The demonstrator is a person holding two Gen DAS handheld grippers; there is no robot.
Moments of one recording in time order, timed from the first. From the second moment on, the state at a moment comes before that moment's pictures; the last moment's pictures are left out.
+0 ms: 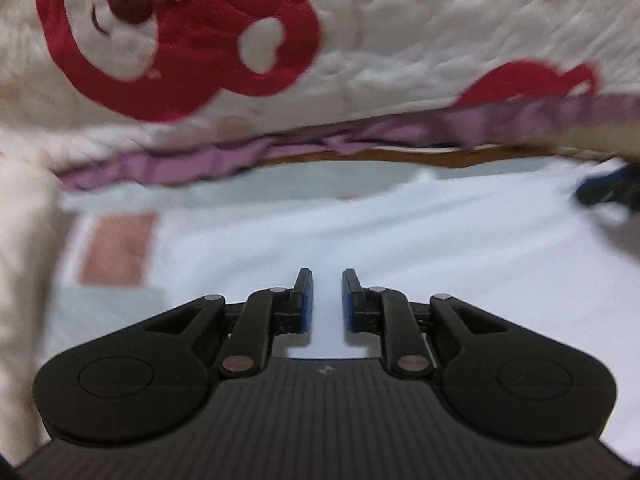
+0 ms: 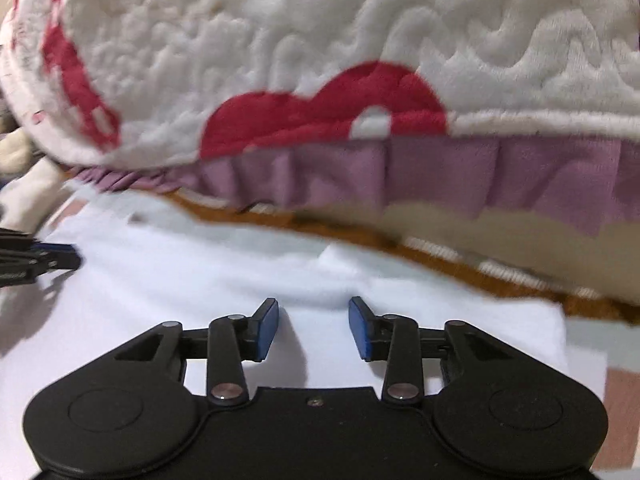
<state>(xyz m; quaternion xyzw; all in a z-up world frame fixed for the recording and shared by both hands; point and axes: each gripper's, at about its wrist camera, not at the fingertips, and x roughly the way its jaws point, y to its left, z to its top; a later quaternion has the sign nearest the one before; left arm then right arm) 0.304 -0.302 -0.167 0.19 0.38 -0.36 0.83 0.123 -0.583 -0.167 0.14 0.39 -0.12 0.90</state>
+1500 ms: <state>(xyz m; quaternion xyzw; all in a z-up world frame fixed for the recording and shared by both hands) 0.149 -0.081 -0.177 -0.25 0.52 -0.22 0.78 -0.193 -0.495 -0.175 0.58 0.22 -0.26 0.74</state>
